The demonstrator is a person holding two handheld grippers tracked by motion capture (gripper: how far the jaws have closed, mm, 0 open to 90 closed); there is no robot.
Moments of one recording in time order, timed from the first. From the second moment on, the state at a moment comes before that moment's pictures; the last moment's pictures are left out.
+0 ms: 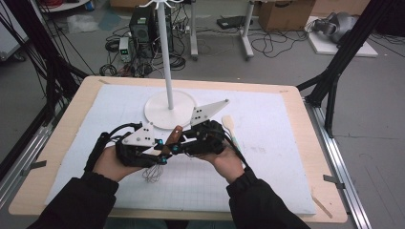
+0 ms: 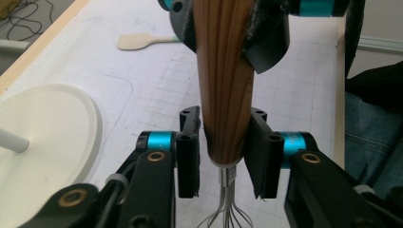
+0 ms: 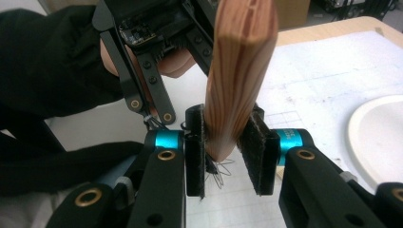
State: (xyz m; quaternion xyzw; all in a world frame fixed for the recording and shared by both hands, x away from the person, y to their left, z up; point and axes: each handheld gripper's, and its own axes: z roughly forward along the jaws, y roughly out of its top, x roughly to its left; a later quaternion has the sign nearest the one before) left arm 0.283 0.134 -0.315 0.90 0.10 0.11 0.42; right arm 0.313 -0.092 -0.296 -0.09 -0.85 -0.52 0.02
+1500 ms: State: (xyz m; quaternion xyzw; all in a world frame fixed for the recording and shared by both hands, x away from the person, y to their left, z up) left arm 0.298 0.142 -0.303 0.86 0.12 0.07 0.48; right arm 0.316 -0.096 -0.281 -0.08 -0.83 -0.55 0.00
